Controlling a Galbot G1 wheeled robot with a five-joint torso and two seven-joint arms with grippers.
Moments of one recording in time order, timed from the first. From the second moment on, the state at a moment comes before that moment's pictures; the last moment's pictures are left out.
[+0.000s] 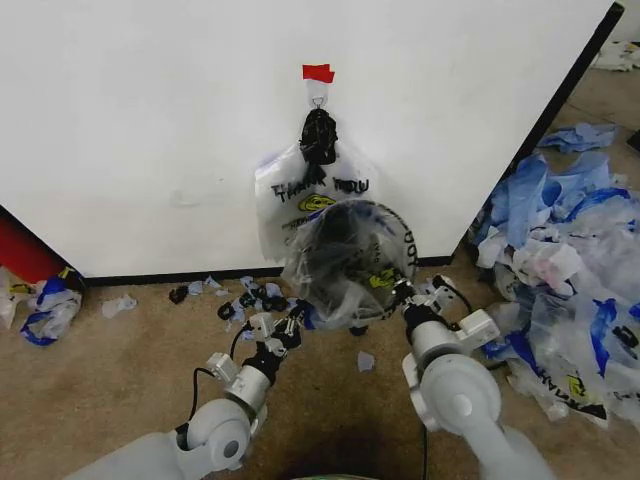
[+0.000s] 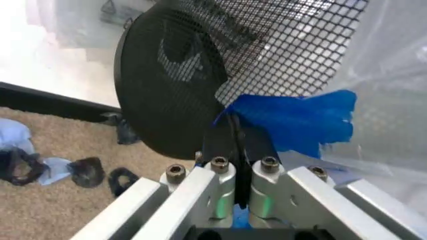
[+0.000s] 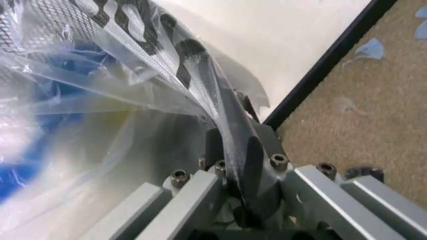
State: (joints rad) left arm 0.91 -0.74 0.42 -1.93 -1.15 -0.46 -0.27; right arm -1.16 1.20 0.12 2.22 1.20 0.03 0.78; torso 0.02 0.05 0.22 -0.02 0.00
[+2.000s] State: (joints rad) left arm 1.10 -0.55 0.20 -2.04 -1.09 -0.46 -0.31; right arm -1.13 1.15 0.16 2.18 1.39 -0.06 1.04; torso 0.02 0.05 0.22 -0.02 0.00
